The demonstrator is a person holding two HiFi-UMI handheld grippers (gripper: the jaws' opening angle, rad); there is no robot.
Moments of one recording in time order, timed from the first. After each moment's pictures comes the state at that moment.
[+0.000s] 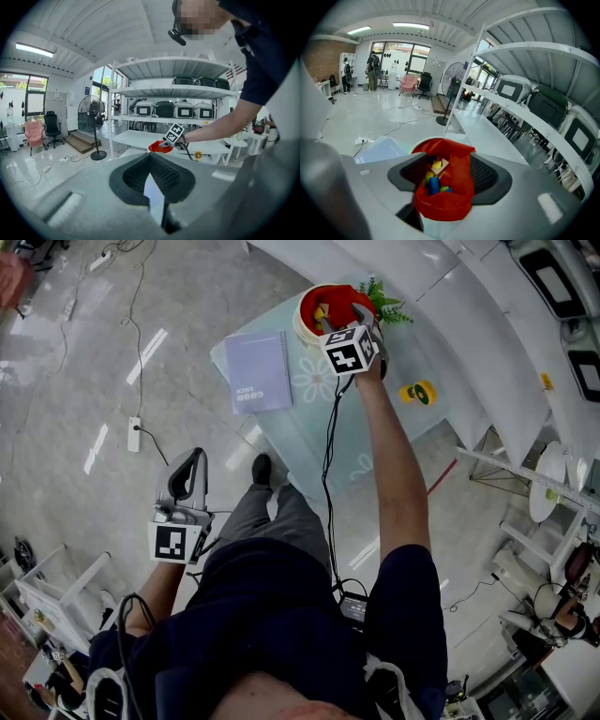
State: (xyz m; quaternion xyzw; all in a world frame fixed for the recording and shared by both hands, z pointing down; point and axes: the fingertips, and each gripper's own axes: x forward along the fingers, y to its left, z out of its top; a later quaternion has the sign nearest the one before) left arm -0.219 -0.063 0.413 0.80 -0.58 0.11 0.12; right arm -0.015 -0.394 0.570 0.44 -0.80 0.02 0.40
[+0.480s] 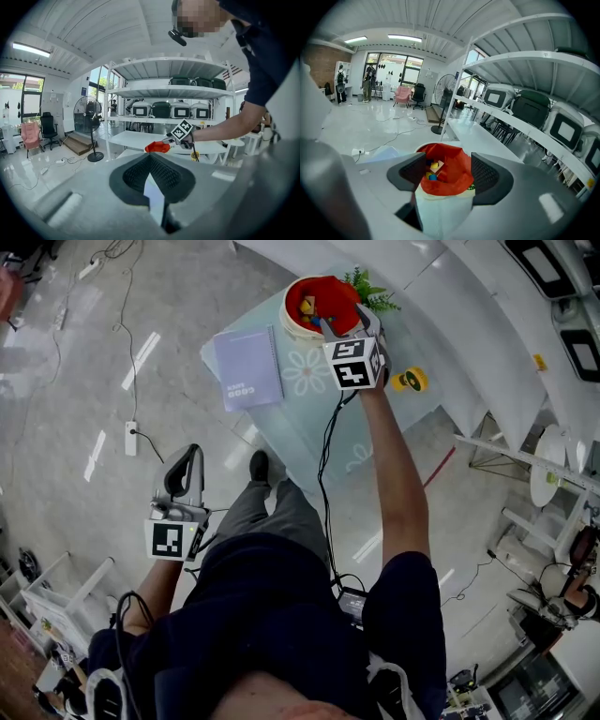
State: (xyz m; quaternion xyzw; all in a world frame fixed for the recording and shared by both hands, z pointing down) left arm -0.207 -0.064 0.411 0.81 -0.56 0.12 0.11; right arm 0.016 -0.360 0.524 0.48 -0.81 0.02 0.33
